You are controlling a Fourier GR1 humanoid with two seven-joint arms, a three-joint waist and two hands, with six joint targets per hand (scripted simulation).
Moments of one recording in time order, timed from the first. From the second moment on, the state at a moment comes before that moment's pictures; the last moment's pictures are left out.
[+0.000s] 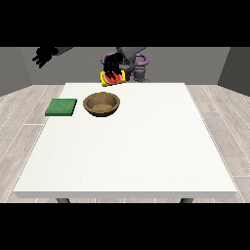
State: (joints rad) left arm -1.02 0.00 -0.71 -0.57 -1.28 0.16 0.63; right arm -0.26 -0.36 -0.36 -1.13 -0.36 0.36 -0.03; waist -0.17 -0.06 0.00
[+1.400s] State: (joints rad) left arm -0.88 0.16 0.13 -1.15 -0.24 0.06 0.22; right arm -0.24 -0.28 -0.40 -1.08 -0.31 0.14 -0.07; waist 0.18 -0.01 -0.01
